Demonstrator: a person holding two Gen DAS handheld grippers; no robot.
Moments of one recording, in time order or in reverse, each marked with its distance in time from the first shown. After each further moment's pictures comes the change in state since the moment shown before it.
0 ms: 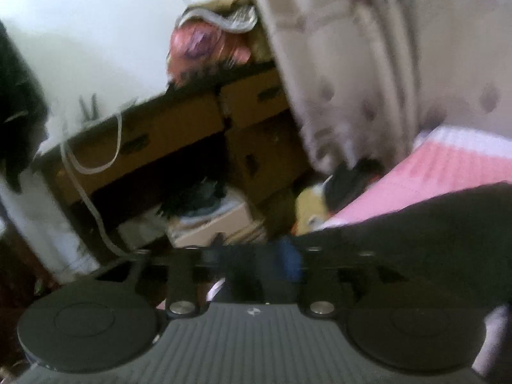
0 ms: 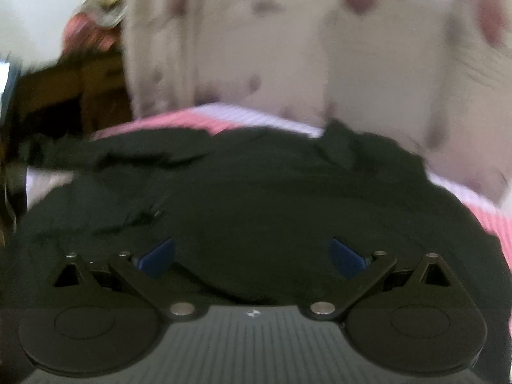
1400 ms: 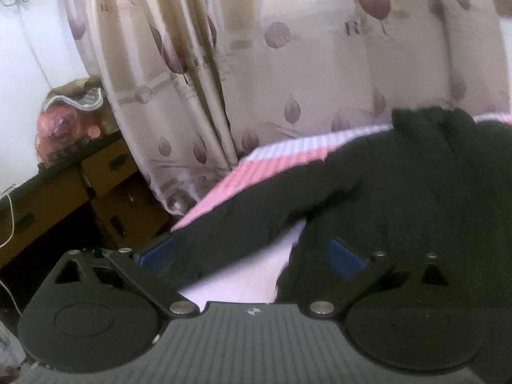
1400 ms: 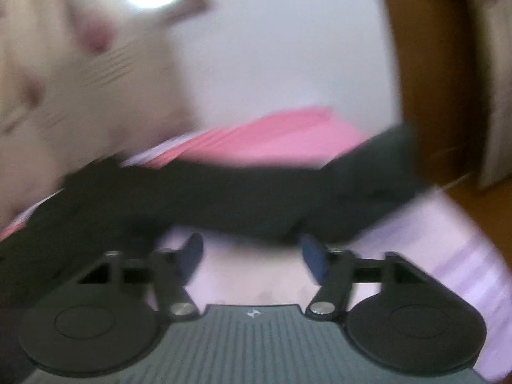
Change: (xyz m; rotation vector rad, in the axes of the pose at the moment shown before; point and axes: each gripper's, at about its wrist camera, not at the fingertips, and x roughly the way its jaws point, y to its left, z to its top) left arm -0.127 -0.039 -0.094 0.266 -0.211 -0.524; right arm -0.283 -0.189 -0.233 0.809 -0.055 -0.420
